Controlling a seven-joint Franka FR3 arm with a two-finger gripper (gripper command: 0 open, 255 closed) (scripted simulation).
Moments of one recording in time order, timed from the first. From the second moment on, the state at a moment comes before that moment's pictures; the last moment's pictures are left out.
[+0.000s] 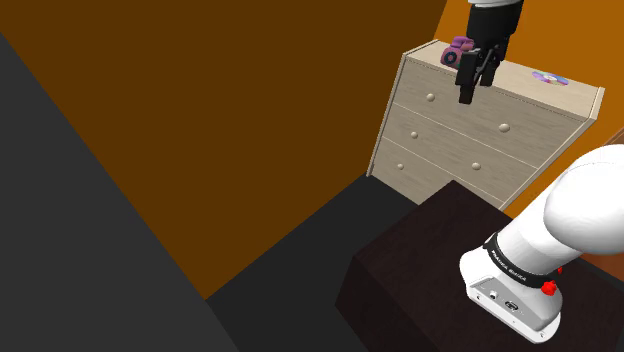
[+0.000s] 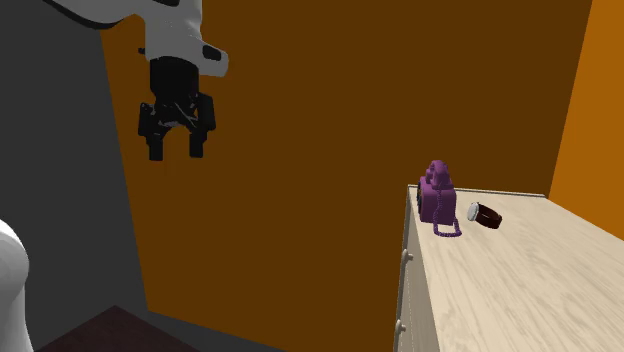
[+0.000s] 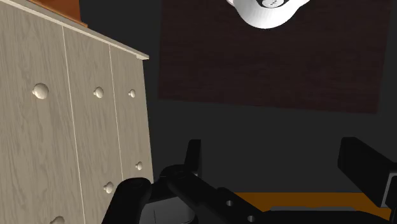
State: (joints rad) arm 0.02 -0.74 0.01 -2.42 -0.12 1.45 -0.05
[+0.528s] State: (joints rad) arm -0.03 -0.63 -0.11 -2.35 -0.20 1.53 -0.18
